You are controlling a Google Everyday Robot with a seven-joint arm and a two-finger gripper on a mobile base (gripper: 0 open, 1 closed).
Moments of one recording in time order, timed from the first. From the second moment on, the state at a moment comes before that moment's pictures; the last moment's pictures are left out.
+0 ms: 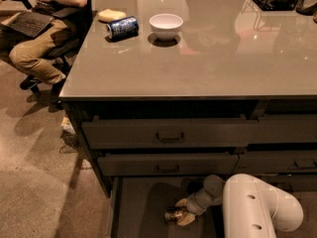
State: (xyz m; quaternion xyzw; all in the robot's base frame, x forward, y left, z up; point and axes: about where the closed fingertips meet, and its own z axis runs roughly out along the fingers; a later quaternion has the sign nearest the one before) arm 0.501 -0.134 0.123 -0.65 0.68 0.29 0.16
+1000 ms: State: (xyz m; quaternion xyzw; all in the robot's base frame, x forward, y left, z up) arm 0.471 -0.210 0.288 -0.64 0.67 0.21 0.31
